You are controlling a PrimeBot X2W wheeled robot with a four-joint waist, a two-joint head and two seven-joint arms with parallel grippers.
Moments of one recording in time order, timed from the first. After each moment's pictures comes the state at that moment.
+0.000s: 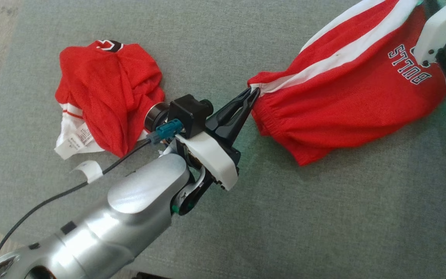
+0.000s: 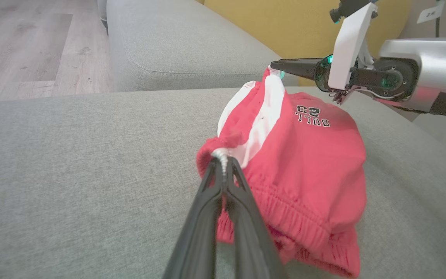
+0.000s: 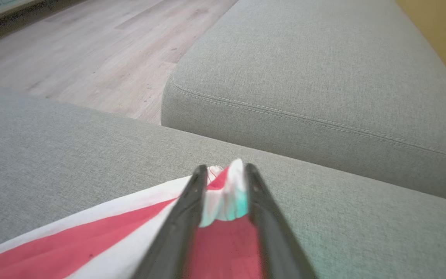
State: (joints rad) left arm -0.84 0.23 -1.13 0.36 -0.89 0.03 -0.13; right arm -1.06 -0.34 0.27 1.00 0.25 0.13 0.09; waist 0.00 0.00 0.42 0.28
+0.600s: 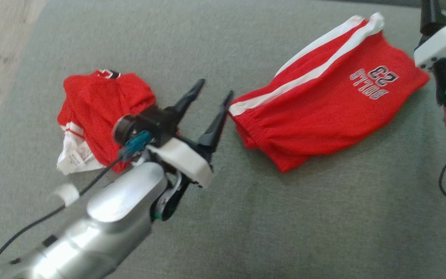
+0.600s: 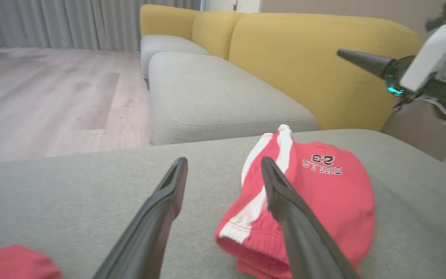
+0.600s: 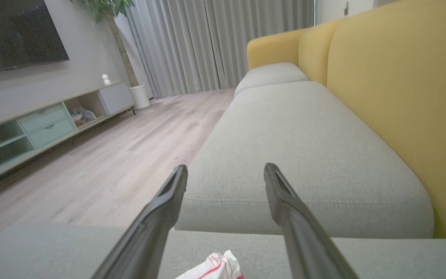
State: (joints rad) left arm -0.78 0.28 -1.08 0.37 -0.89 0.12 -0.21; right arm -1.00 -0.32 0.26 0.99 0.49 0.13 -0.20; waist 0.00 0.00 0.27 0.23
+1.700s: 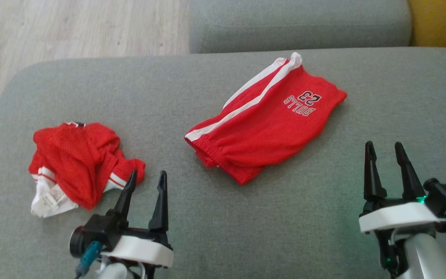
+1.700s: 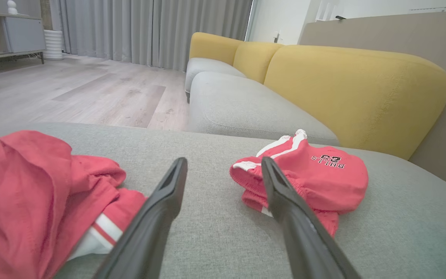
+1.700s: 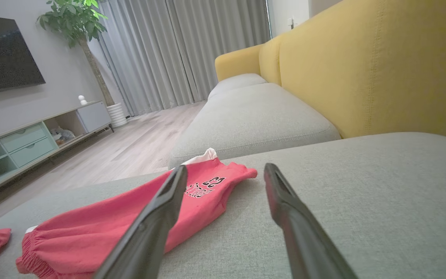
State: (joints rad) left arm -0.10 0.20 -0.48 0.21 -0.50 0.12 -0.25; right arm -0.08 -0.05 -0.01 0.28 0.24 0.13 -0.25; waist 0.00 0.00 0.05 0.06
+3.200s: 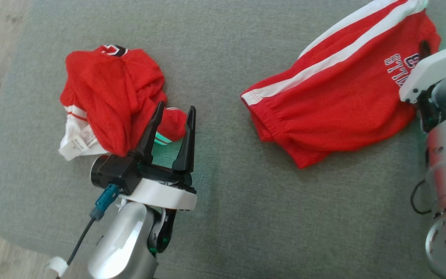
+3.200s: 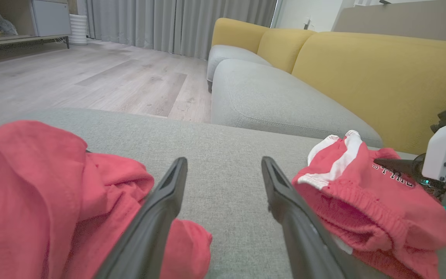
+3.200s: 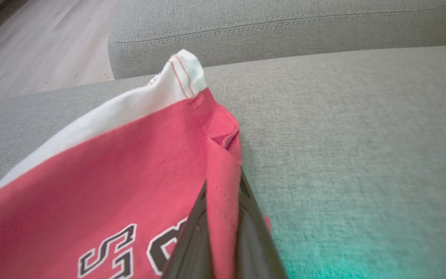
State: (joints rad) left arm -0.34 0.05 -0.42 0.27 -0.37 -0.05 -0.25; right arm -0.93 -0.12 -0.45 1.05 -0.22 0.13 0.11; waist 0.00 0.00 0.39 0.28
